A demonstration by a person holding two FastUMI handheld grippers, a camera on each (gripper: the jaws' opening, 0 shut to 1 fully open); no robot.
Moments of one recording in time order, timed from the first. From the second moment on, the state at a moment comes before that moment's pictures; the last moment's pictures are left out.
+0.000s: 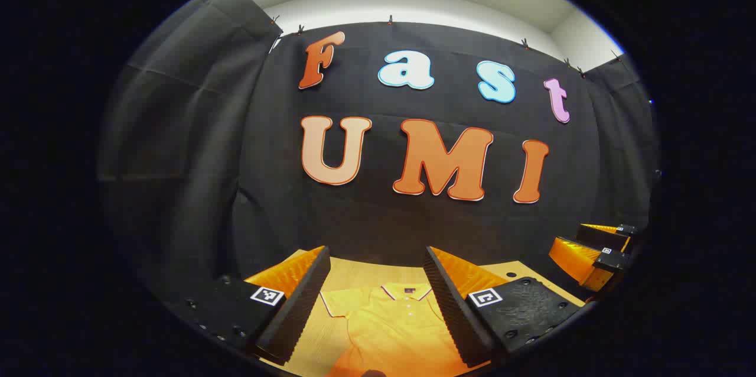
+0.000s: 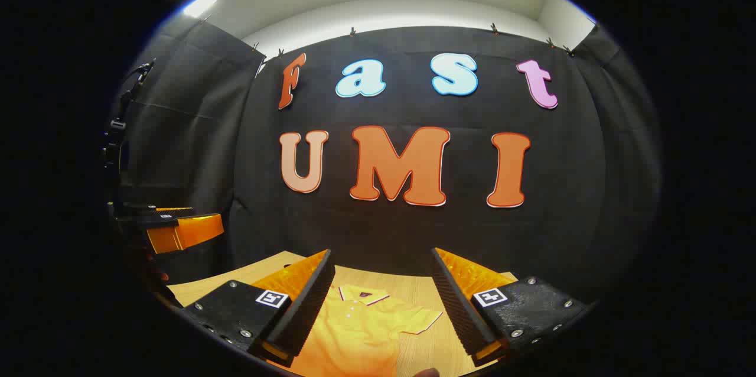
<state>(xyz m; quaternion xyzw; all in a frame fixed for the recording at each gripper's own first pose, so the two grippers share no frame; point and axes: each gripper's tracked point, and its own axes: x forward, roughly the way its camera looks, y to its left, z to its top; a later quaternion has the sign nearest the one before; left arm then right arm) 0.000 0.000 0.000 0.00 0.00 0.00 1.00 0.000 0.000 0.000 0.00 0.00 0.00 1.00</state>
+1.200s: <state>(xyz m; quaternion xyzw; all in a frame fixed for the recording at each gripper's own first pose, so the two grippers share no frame) 0.067 -0.019 -0.035 0.05 0.03 -0.01 1.00 0.074 -0.020 -0.040 0.00 0.03 -0.01 1.00</state>
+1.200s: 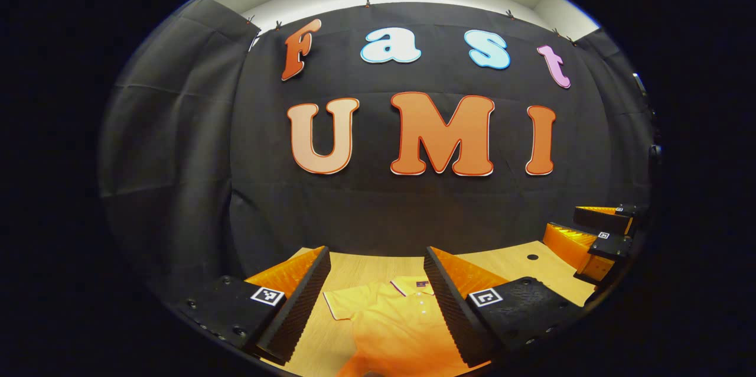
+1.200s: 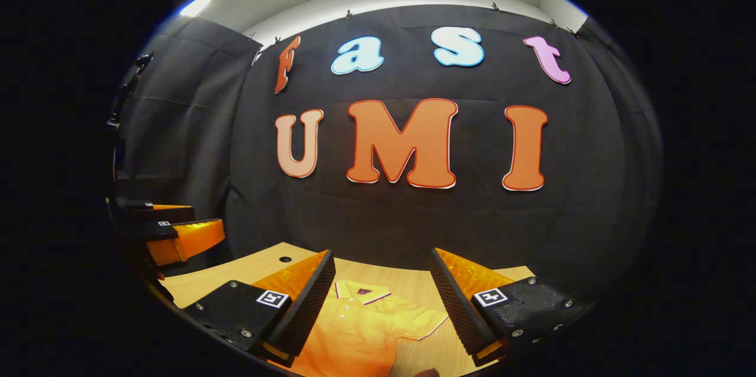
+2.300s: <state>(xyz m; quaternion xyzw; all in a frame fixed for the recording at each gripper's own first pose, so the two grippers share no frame) 0.107 0.057 -0.030 0.07 0.01 -0.03 1.00 0.145 -0.082 -0.171 0.01 0.25 -0.15 0.96</state>
